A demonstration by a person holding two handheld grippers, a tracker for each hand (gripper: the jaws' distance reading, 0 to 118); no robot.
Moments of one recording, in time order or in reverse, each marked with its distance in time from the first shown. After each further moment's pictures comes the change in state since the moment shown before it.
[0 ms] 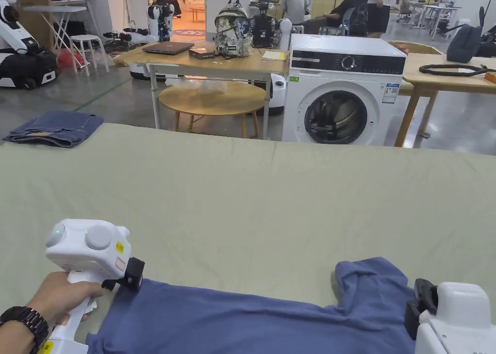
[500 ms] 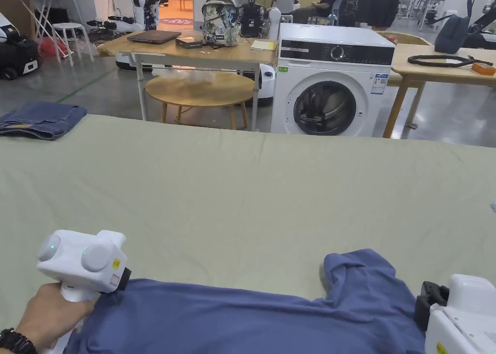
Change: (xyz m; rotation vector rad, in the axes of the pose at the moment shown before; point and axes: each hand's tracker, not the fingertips) left arm 0.048 -0.059 0.037 0.125 0.057 -0.112; right arm 0.040 -0.001 -0.034 -0.149 -0.032 -0.089
